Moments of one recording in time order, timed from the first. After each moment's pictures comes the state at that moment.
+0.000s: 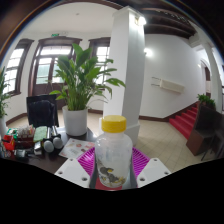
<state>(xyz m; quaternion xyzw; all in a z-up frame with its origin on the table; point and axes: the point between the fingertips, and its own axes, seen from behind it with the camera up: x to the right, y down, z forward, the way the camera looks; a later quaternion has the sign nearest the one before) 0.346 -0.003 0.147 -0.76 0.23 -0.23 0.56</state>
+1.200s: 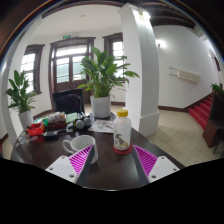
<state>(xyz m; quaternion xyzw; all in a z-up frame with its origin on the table) 0.230 -0.128 0.119 -0.80 0.17 -0.10 0.56</state>
